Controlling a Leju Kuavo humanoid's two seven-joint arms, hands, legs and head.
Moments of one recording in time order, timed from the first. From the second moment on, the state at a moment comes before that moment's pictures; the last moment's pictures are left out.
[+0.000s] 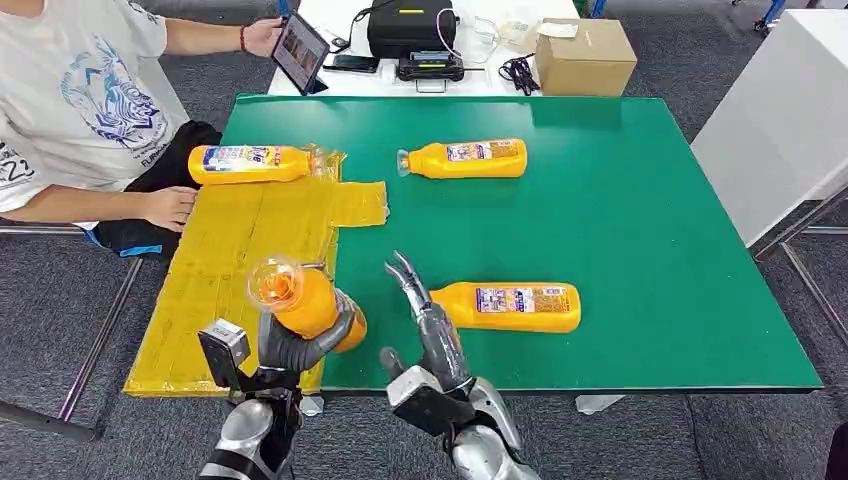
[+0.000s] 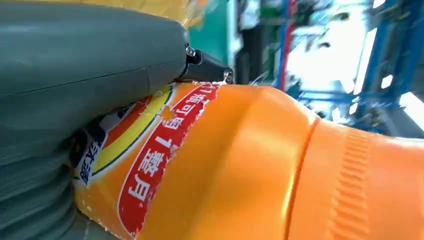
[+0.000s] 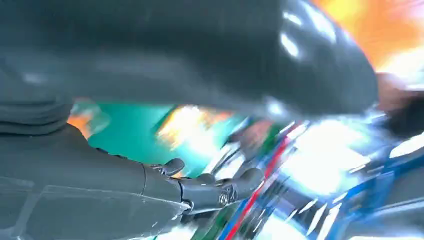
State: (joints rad) left arm -0.15 -0.26 -0.17 -1.18 0.00 0.16 -0.61; right arm -0.05 0.18 0.58 -1.42 0.35 -0.14 -0.62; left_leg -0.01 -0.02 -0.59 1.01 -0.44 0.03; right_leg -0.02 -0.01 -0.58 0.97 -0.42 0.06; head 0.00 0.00
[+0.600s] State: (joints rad) left arm -0.44 -0.17 -0.03 -0.90 -0.64 0.66 -0.59; right arm -0.04 0.17 0.55 -1.61 0.15 0.02 -0.70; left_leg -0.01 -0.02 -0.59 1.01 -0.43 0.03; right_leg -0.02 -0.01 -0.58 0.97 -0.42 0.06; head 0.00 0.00
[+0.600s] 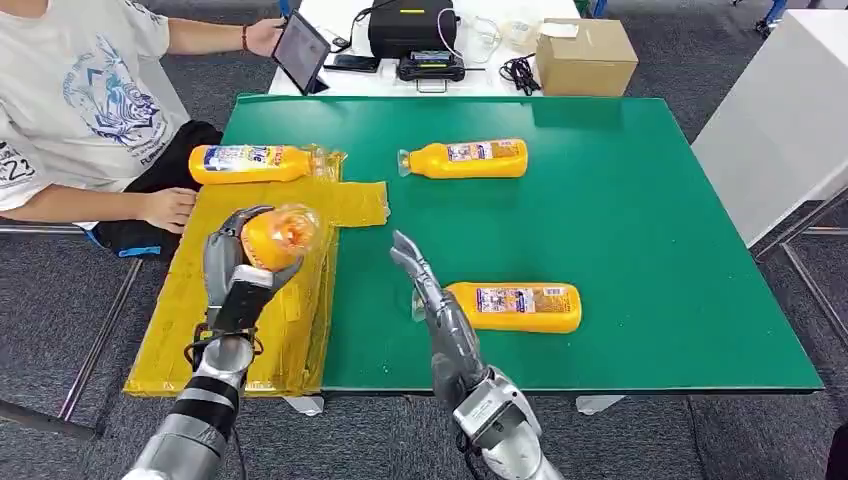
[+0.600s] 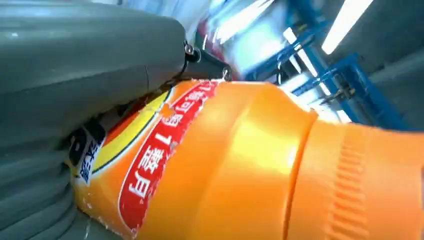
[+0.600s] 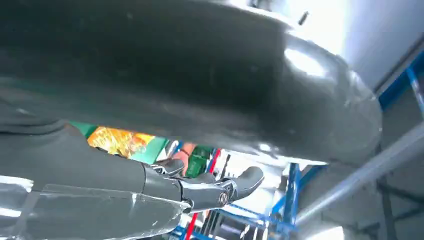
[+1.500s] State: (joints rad) left arm -0.61 -0.01 0.01 -0.44 -1.32 0.62 -0.27; right arm -0.01 0.21 0.45 -1.60 0.07 0.02 -0.68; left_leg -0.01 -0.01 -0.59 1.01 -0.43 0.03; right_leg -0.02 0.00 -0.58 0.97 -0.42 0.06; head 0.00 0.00
